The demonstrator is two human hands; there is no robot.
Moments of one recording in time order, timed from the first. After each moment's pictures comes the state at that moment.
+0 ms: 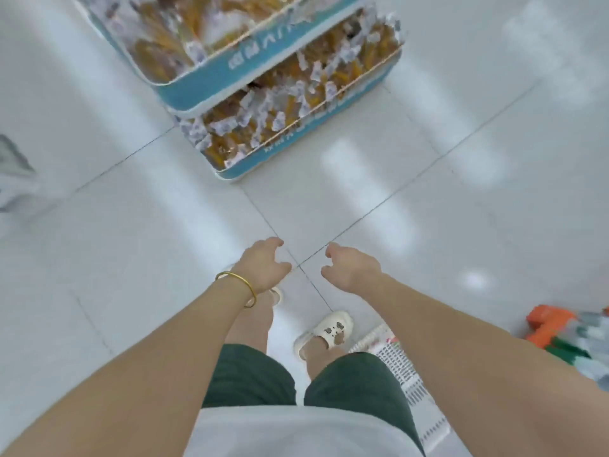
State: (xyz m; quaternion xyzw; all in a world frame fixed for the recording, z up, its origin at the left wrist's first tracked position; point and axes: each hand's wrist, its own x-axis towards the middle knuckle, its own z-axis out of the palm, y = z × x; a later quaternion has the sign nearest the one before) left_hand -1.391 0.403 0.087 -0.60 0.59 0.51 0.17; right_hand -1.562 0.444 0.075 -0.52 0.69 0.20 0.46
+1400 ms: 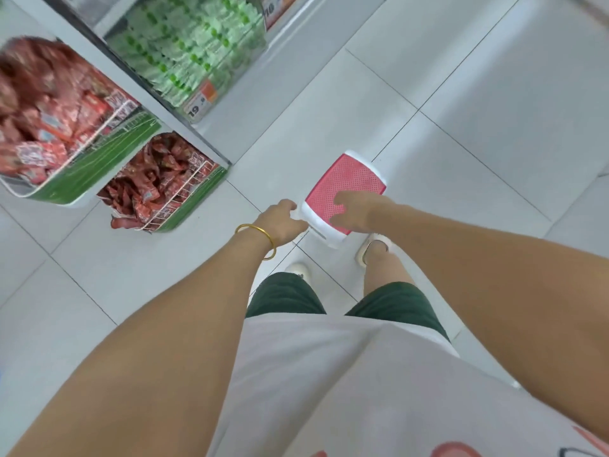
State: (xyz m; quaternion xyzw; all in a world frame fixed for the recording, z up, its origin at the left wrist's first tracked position) left_hand -0.373 0.009 0.124 -0.84 0.03 0.49 -0.20; right_hand -0.413 -0.159 0.128 -0.87 0.10 0.44 0.22
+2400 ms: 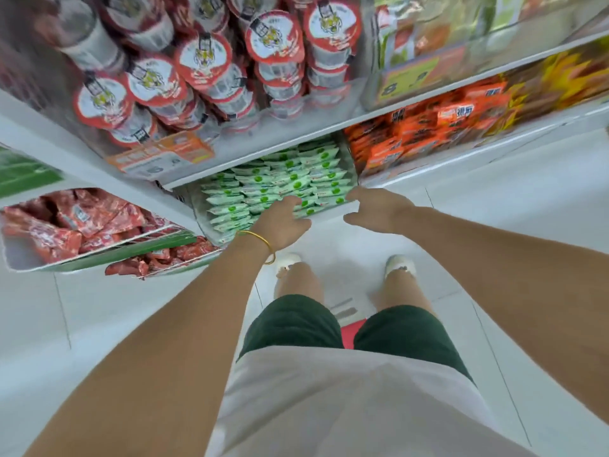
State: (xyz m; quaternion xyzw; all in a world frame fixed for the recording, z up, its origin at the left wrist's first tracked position) left_hand 0.051 -0.014 0.077 -0.85 -0.12 0.38 -0.34; right_hand 0.096 -0.207 0.079 -0.89 -0.09 0.43 0.14
